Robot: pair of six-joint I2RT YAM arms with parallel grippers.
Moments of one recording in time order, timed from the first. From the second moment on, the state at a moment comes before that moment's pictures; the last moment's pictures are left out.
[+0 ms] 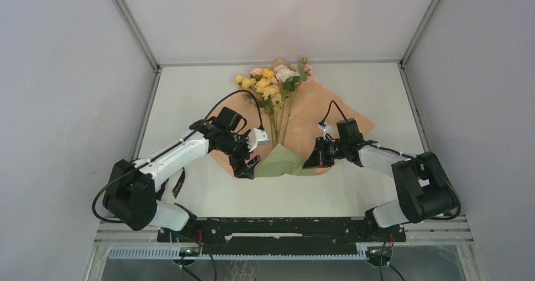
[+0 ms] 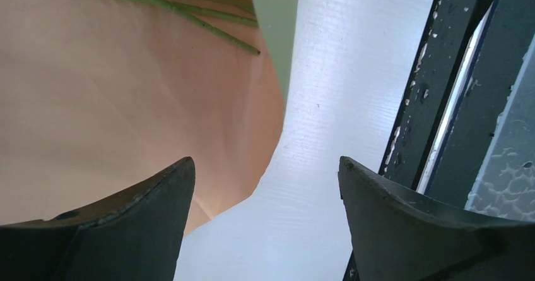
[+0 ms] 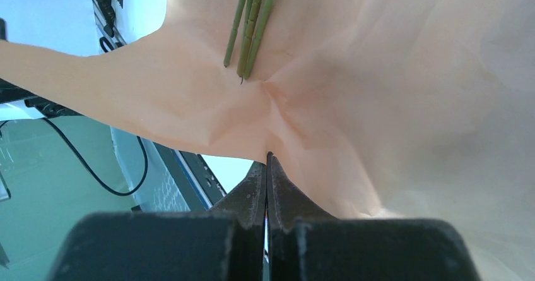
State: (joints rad) left arm -0.56 1.41 1.00 -0.79 0.58 0.58; right arm 0.31 1.44 0.57 -0.07 -0.81 0.42
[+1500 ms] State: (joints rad) left arm -0.57 1.70 1.01 -0.74 0.40 0.44; right arm 0.46 1.19 0.74 -0.44 -0.46 0.38
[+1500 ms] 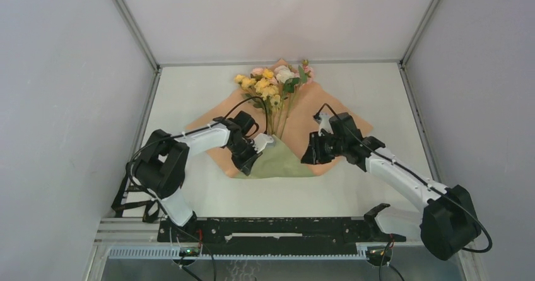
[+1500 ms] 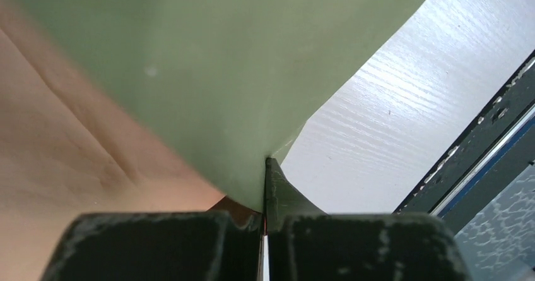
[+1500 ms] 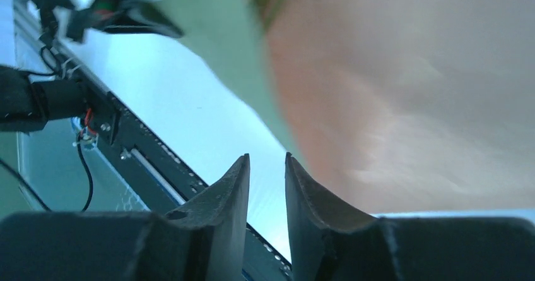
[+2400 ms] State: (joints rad) left arm -0.48 1.64 1.20 -0.85 0.29 0.31; right arm 0.58 1.59 0.66 -0.05 -0.41 0.58
